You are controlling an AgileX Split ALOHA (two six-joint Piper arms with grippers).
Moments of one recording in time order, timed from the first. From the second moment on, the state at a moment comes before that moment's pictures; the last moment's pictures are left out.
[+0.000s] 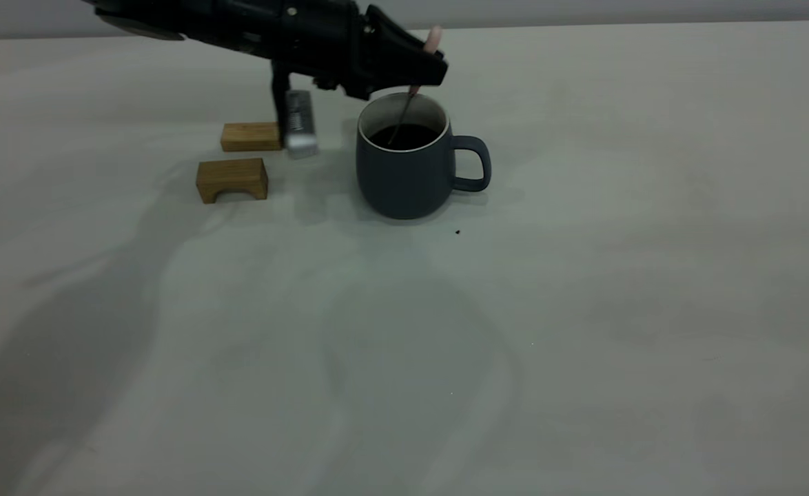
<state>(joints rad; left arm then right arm) -0.24 2.65 -1.80 -1.56 0.87 -0.96 0.10 0.02 -0.47 -0.07 1.13 0.11</state>
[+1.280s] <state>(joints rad) -0.25 2.65 -1.80 -1.52 0.92 -1.02 0.10 0.02 -0.47 -0.07 1.13 0.11</state>
